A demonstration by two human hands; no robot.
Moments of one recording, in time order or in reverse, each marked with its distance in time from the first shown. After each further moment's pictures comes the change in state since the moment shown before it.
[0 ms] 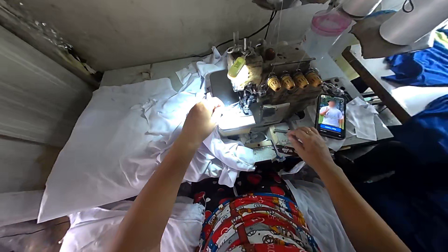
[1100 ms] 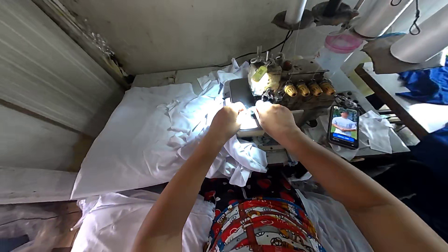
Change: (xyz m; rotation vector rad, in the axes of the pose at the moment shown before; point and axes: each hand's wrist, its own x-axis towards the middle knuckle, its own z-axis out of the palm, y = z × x) left_hand -0.006 0.020 -0.003 -0.039 -0.052 -0.028; right_hand 0.112 -0.166 -0.004 -0.388 -0.098 -0.076
